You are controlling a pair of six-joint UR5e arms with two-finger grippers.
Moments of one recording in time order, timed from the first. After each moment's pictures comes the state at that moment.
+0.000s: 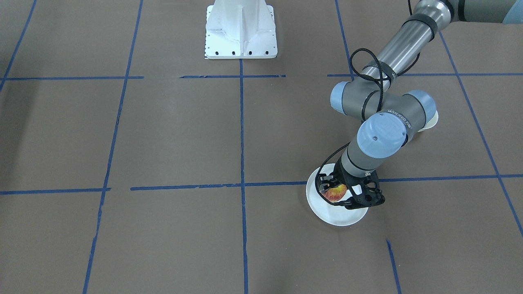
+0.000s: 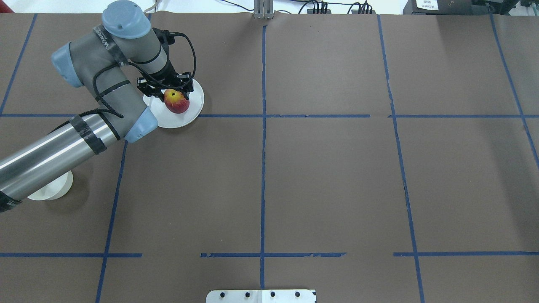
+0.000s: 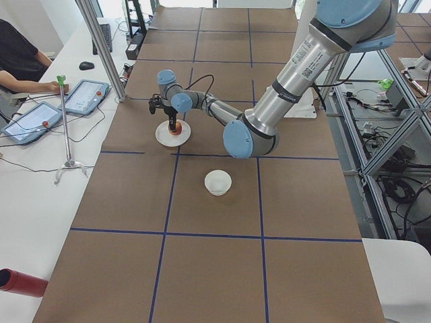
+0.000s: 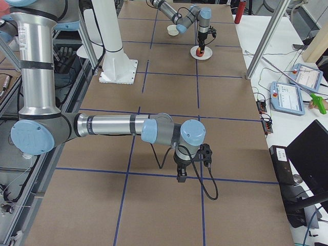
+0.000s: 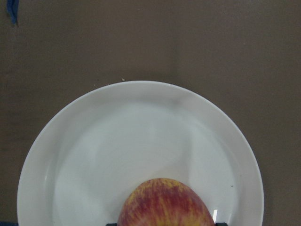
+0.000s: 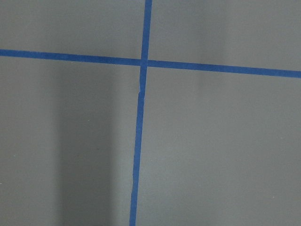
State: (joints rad) left arm -0.86 -2.30 -1.23 -1.85 -2.11 -1.04; right arm 1.59 -1.59 1.65 -1.76 2.32 -0.16
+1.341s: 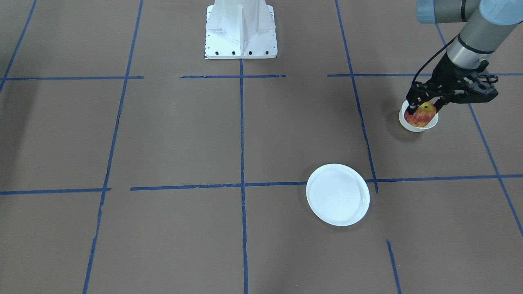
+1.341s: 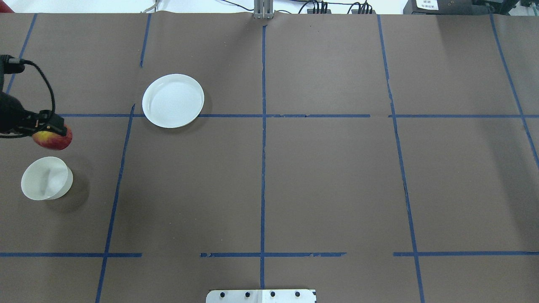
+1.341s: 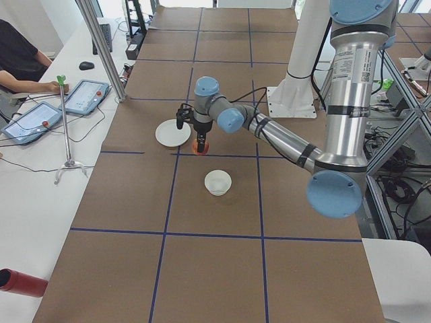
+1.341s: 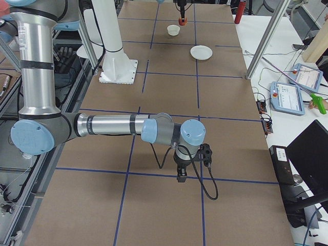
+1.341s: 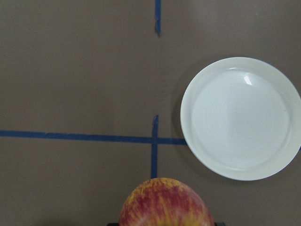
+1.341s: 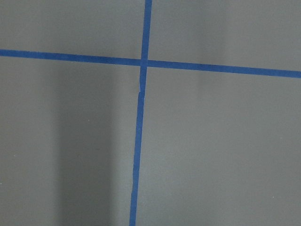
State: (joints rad) left arm -0.98 -1.52 -2.03 -1.84 -2.10 -0.90; right arm 1.59 -1.59 1.65 -1.76 2.32 -0.16
